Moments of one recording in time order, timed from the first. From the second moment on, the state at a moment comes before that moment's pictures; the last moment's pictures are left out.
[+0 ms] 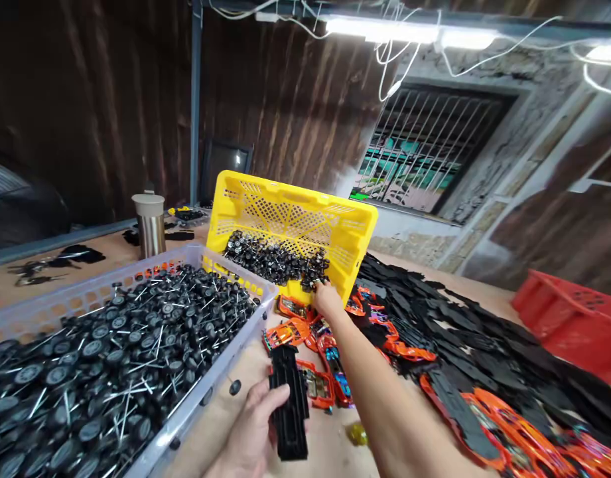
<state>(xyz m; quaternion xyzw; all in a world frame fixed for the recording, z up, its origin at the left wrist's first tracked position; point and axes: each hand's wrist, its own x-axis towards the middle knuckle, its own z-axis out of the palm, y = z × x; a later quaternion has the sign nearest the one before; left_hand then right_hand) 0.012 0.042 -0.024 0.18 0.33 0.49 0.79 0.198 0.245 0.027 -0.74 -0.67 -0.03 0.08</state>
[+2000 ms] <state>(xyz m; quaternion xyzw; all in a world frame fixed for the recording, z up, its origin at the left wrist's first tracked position) 0.023 -0.019 -0.022 0.50 0.53 0.43 0.53 0.200 -0.071 0.039 -0.70 -0.70 0.11 0.01</state>
